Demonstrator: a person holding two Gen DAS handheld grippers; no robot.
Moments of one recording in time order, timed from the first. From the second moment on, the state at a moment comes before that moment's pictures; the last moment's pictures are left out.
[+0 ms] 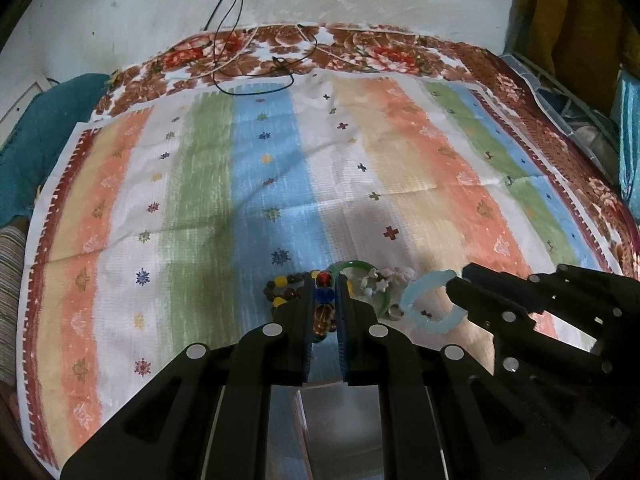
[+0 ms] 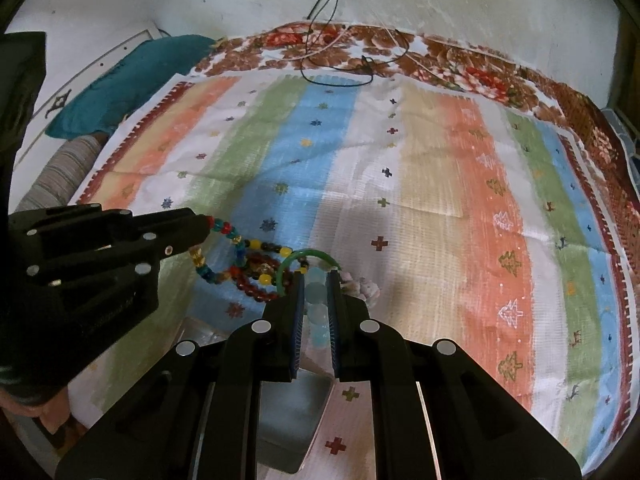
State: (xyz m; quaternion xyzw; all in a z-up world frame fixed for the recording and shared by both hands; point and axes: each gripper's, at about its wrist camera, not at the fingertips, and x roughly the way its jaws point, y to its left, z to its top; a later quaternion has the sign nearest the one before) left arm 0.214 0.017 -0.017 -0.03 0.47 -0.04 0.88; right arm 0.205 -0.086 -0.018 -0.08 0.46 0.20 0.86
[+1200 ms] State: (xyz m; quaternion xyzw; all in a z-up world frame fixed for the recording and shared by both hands) left arm 0.118 0.017 0.014 -0.06 0.43 -0.06 0.90; right arm 0.133 -0.091 -0.002 -0.07 0.44 0.22 0.87
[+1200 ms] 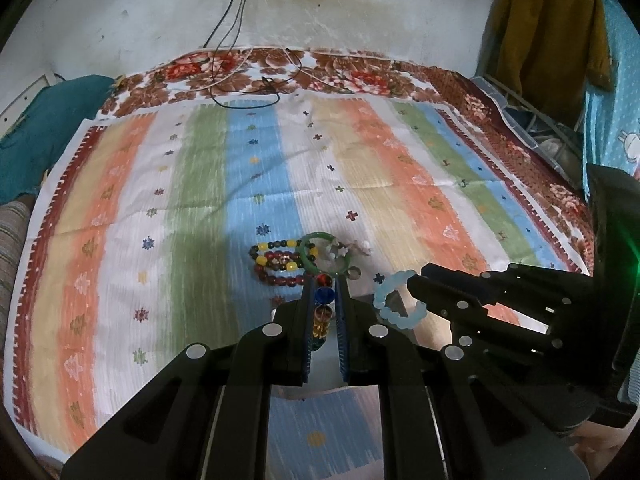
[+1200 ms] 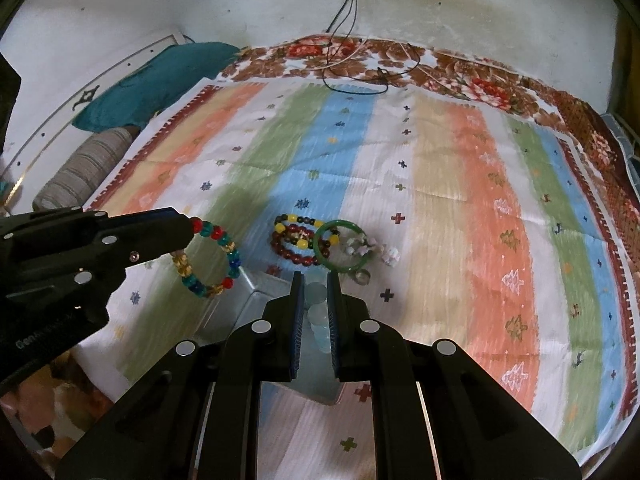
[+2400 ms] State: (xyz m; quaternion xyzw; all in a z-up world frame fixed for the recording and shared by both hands) left arm 0.151 0.059 -0.012 -0.10 0.47 0.02 0.87; right arm 0.163 -0.117 -0.016 -0.05 0.46 0.17 0.87
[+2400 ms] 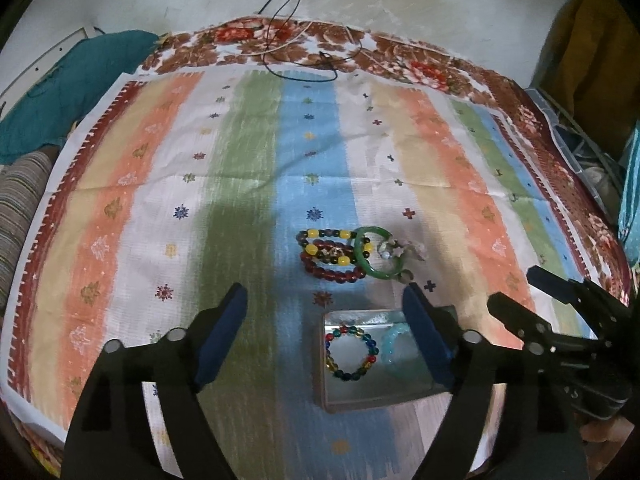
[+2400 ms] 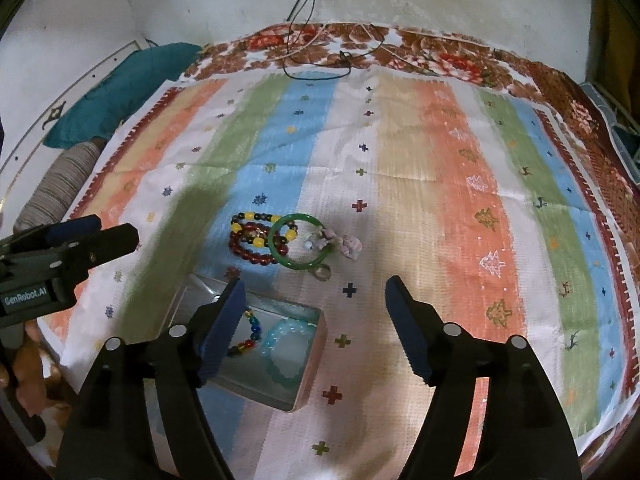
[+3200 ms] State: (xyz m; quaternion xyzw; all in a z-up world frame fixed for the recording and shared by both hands) left arm 0.214 0.074 -0.057 -0.10 0.51 0.04 0.85; right arm 0.213 -0.116 -0.049 -0.06 0.50 0.14 0.85
